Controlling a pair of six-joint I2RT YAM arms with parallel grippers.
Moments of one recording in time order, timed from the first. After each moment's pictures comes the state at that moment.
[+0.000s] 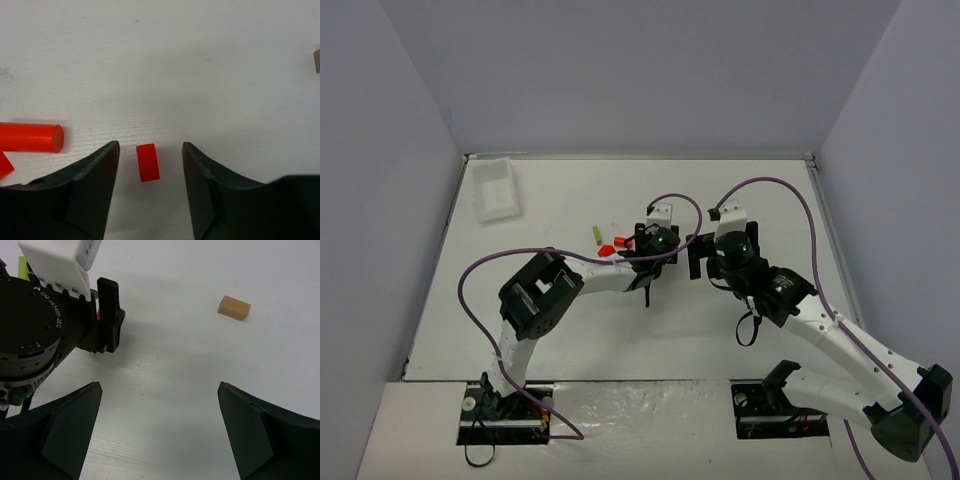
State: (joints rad) left arm -0.87 2.04 1.29 0.15 -0.54 -0.50; right arm 0.72 0.99 0.85 -0.44 0.46 0.24
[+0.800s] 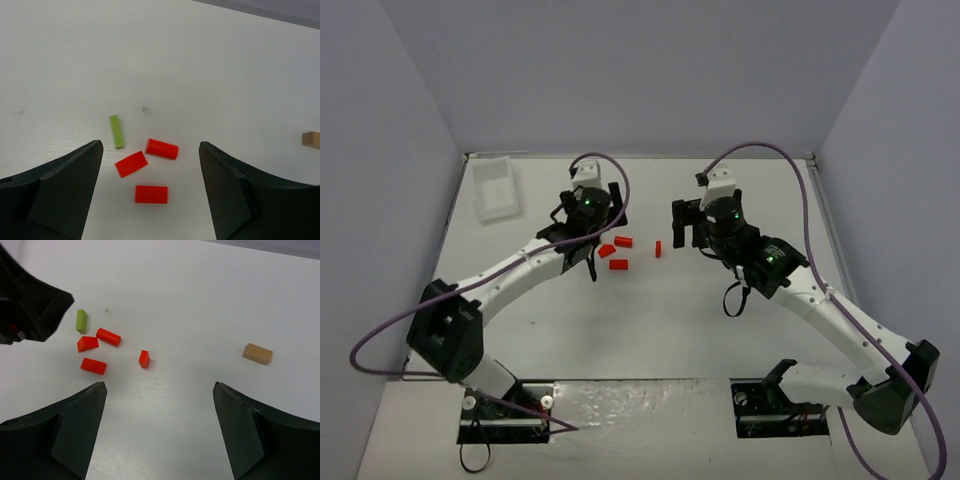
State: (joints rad) left arm -0.66 1.56 1.17 -0.10 -0.50 -0.52; right arm 0.72 1.13 1.10 -0.43 0.39 0.25
